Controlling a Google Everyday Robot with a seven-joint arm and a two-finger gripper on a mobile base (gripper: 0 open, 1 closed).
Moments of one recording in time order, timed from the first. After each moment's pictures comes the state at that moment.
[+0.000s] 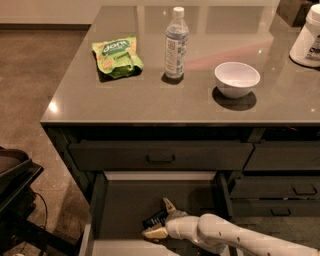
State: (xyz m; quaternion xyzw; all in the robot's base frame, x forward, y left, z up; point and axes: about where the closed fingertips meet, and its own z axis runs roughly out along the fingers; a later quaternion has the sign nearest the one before) arm 0.476 0.011 0.351 -0.41 0.76 0.28 0.42
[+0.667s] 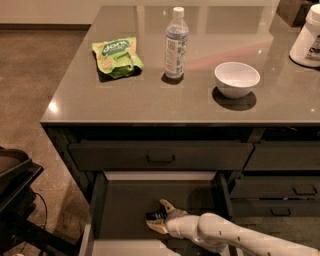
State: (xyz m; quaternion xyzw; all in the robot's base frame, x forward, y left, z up) arm 0.476 0.011 0.351 -0.41 0.76 0.28 0.42
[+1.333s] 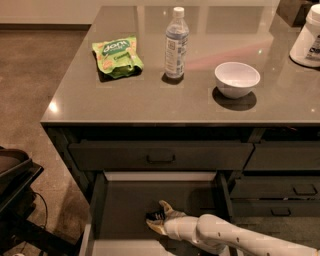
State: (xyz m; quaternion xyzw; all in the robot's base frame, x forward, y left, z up) arm 0.476 0.011 0.351 -0.41 0.76 0.28 0.42
